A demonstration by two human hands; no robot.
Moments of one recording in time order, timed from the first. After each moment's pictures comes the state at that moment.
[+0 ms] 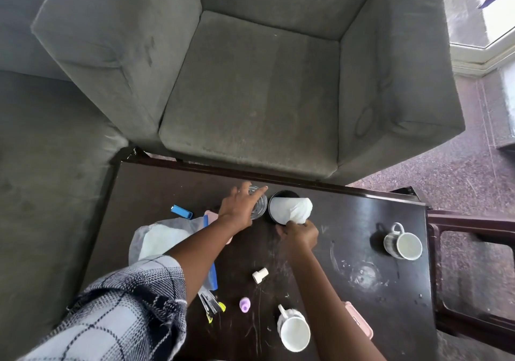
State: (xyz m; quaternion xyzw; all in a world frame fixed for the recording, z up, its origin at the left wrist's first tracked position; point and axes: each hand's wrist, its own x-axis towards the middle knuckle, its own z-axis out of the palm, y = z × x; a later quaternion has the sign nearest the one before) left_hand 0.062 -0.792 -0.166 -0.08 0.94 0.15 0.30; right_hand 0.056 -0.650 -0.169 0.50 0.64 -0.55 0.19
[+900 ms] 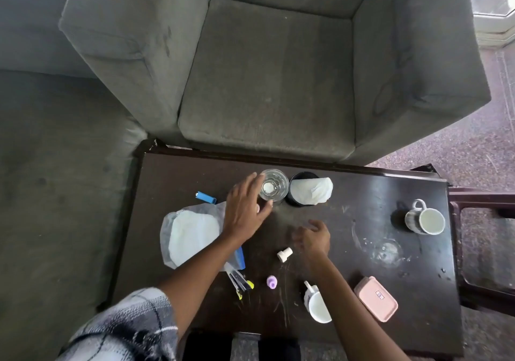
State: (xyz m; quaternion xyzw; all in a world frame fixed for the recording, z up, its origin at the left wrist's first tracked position) left_hand 0.132 -0.809 -0.155 -0.13 0.94 0.29 0.07; right_hand 0.121 -0.650 -0.153 0.42 0.71 -0.50 0.26
